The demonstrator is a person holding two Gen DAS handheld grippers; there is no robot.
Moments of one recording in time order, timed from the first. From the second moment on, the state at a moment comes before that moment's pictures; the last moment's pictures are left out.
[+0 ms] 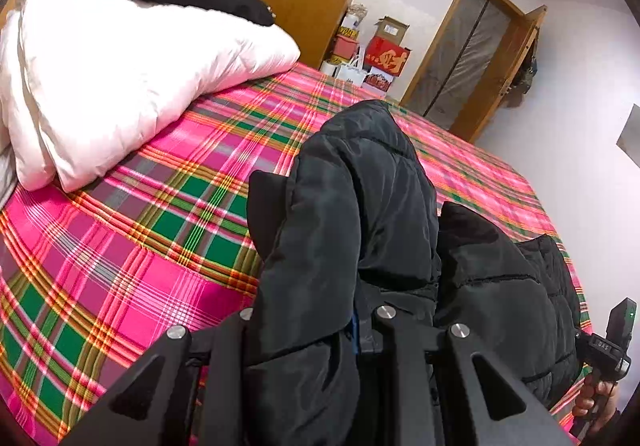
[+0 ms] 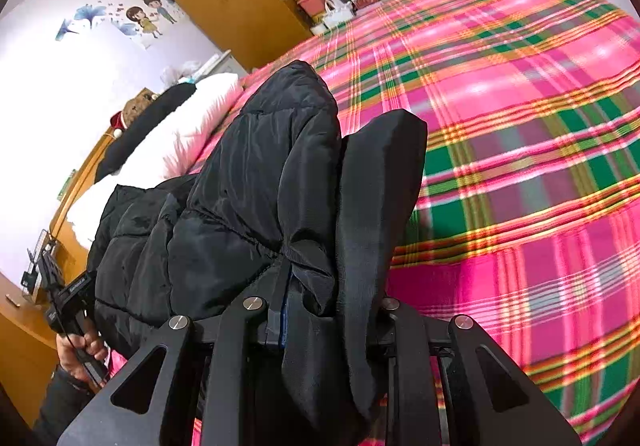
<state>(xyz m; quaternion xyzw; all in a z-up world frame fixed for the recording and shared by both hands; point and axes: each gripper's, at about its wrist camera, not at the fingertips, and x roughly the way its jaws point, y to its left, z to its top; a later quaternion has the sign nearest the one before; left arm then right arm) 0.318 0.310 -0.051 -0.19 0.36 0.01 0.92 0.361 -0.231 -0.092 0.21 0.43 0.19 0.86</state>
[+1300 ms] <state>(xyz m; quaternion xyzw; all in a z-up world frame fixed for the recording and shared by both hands) 0.280 0.333 -0.073 -0.22 0.34 0.07 0.91 0.324 -0.205 -0.108 0.08 0.45 0.13 0.88</state>
